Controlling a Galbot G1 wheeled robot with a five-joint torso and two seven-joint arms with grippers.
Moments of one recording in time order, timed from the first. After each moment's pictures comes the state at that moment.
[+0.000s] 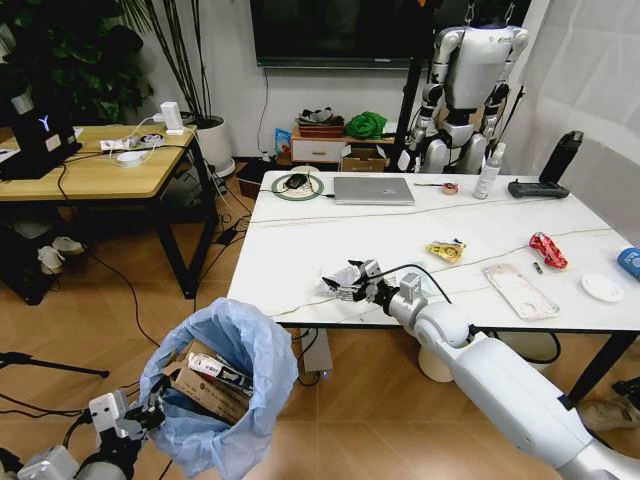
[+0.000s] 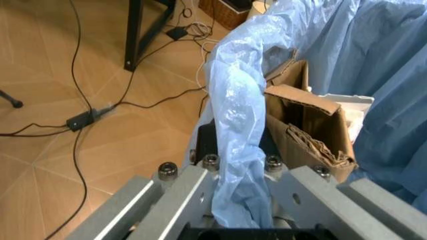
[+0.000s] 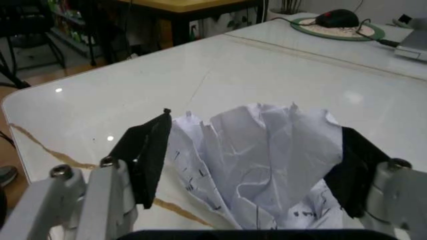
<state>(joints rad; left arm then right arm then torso) 2.03 -1.24 -0.82 -2.35 -0.85 0.21 -0.20 -0.71 1.02 -0.13 1.51 0.58 -0.13 -0.27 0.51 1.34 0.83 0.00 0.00</state>
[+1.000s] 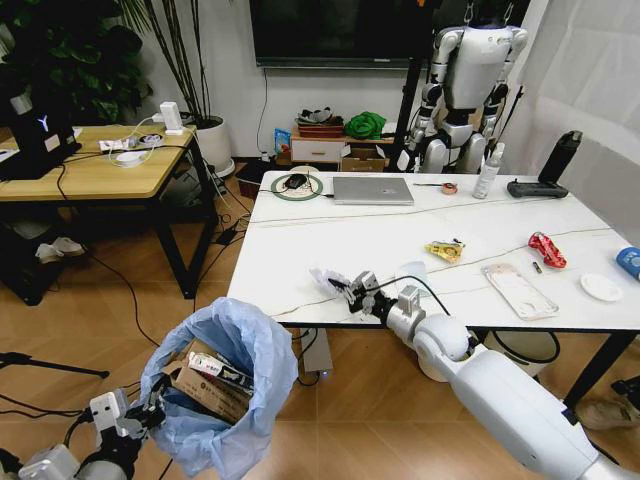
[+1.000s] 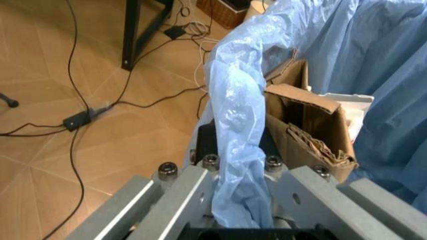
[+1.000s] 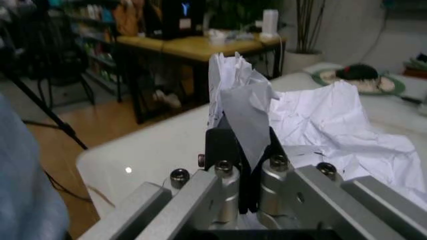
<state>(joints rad) 2.02 -1.23 -0.81 -2.34 -0.86 0.21 -0.19 -0.74 1.00 -0.11 1.69 0.66 -0.08 -0.27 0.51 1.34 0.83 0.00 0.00</state>
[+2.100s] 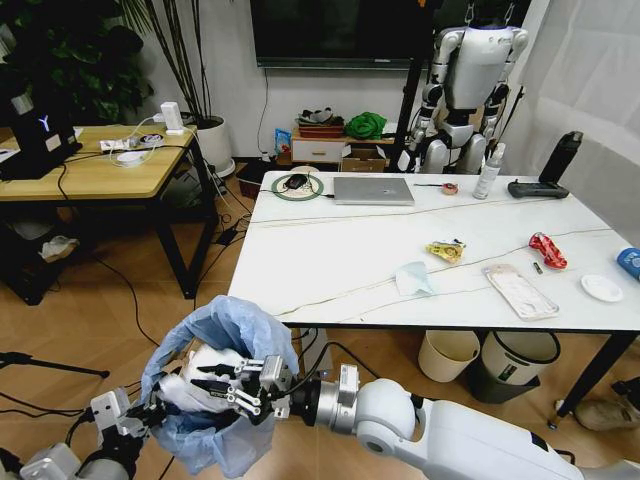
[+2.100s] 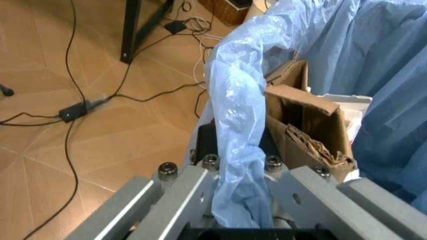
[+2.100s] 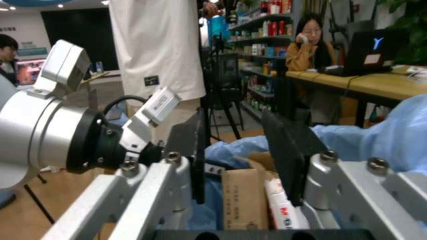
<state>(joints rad) 2.01 -1.24 -0.80 -2.34 -0.89 0.22 -0.22 -0.69 0.96 -0.63 1.93 0.69 0.14 -0.28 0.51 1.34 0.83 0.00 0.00</state>
